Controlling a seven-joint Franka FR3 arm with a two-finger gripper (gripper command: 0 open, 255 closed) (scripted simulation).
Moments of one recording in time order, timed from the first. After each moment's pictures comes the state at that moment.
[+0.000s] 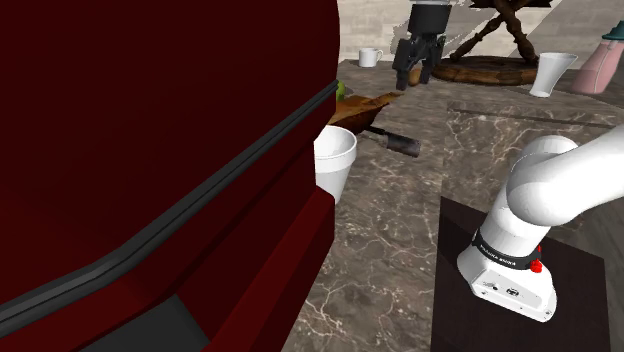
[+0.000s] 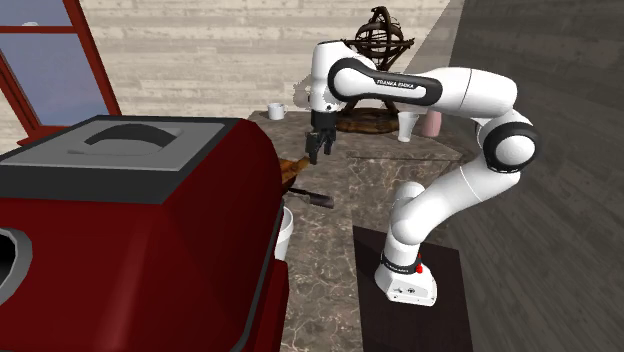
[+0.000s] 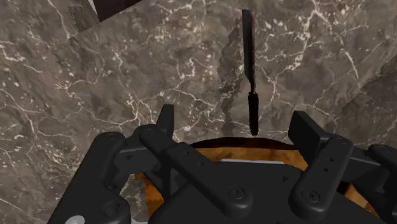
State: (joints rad) arm 0.00 -0.80 -0.03 -2.29 0.03 1.52 0.17
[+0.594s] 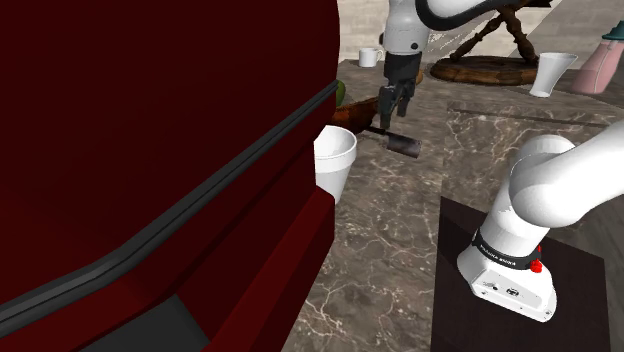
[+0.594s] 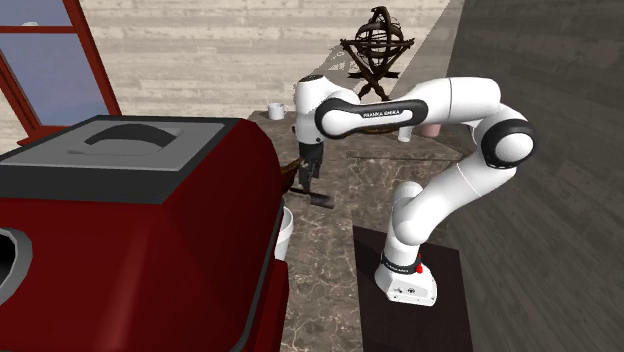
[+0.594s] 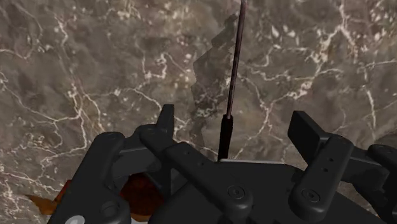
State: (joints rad) arm 0.07 -0.75 0.03 -2.46 0.02 1.71 0.08
